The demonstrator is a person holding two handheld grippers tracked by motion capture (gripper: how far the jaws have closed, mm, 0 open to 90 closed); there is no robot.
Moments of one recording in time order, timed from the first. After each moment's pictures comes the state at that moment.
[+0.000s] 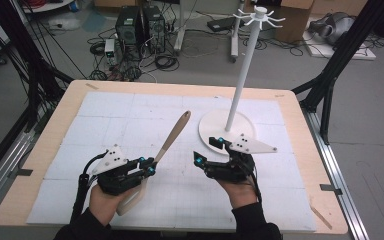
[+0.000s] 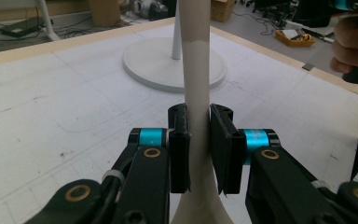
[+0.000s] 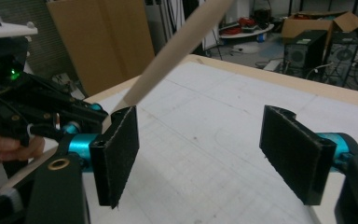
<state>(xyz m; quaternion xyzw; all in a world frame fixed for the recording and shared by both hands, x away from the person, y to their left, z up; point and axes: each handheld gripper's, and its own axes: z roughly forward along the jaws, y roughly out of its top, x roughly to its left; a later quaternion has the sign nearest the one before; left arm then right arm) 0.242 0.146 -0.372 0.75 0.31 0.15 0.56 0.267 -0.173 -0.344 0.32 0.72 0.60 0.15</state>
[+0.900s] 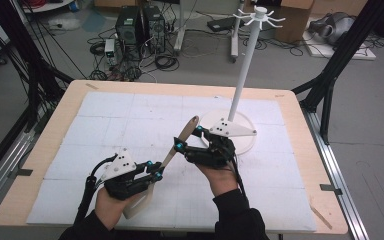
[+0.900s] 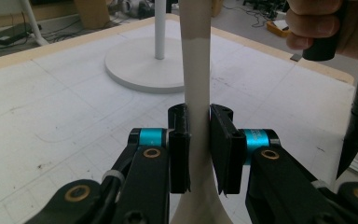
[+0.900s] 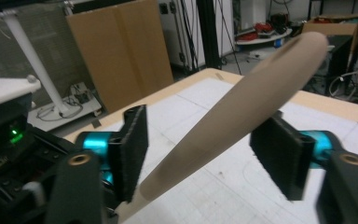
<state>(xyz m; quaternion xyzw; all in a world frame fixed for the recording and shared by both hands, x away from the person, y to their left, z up) 0.234 0.130 -0.369 0.77 0.29 0.15 0.55 0.288 -0.132 -0.321 0.31 0.71 0.62 0.12</state>
